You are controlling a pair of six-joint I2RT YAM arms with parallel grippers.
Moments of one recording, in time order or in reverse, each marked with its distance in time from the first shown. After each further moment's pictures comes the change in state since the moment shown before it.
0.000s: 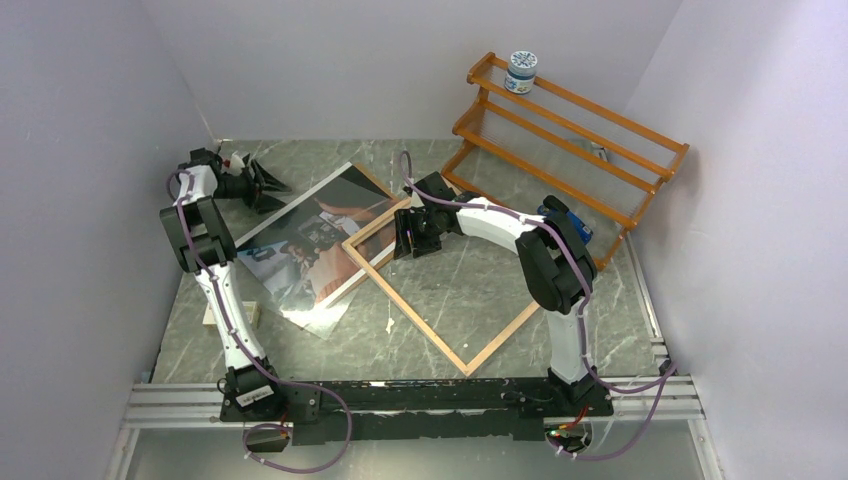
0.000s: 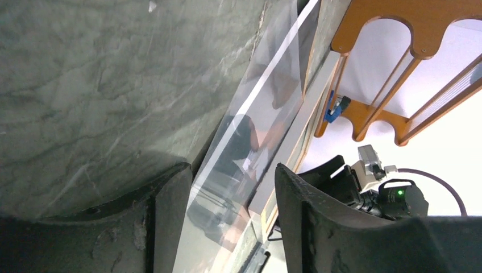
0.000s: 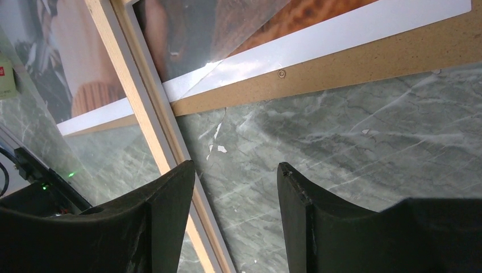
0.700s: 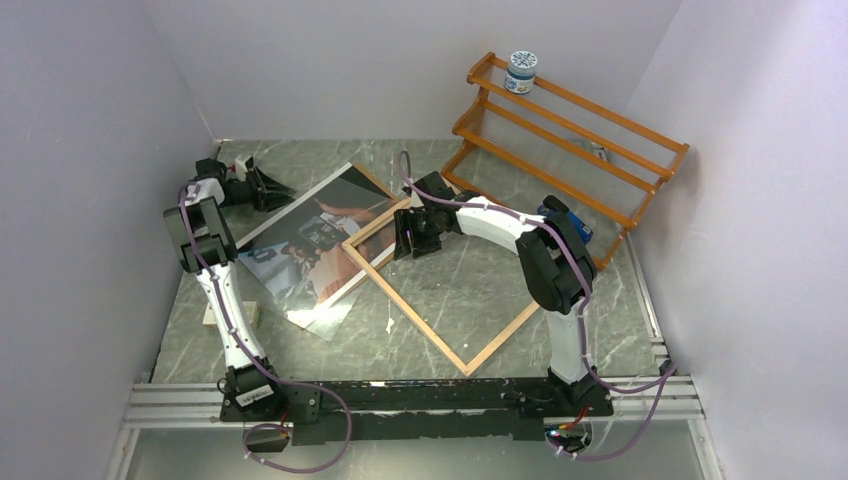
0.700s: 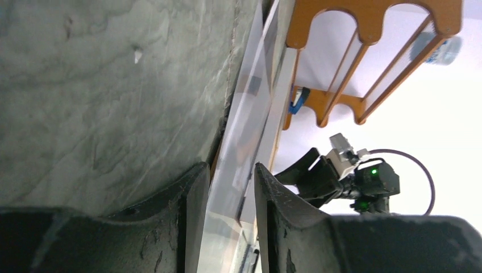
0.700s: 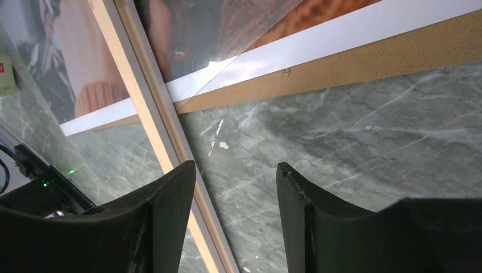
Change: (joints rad) left arm 0.003 0.040 -0.119 0.279 0.225 -0.111; right arm 0.003 0.000 0.011 -0.023 -0.003 -0.003
